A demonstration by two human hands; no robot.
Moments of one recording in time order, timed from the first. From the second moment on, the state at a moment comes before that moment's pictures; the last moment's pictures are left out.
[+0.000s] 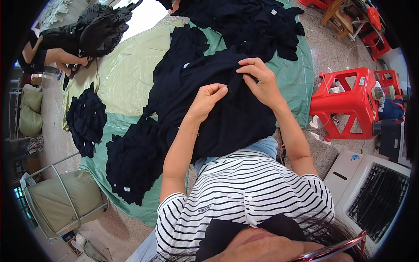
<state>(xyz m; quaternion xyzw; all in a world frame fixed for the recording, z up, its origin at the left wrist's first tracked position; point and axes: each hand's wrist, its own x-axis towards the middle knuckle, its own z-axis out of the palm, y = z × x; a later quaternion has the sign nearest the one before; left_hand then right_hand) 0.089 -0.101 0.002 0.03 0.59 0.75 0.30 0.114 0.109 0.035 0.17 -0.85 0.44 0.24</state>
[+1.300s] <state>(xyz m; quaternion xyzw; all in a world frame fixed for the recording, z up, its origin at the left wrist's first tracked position) 0.115 -0.111 -0.013 0.11 0.69 0.66 0.28 0.188 0.048 -0.006 0.09 -0.88 0.39 0.27</state>
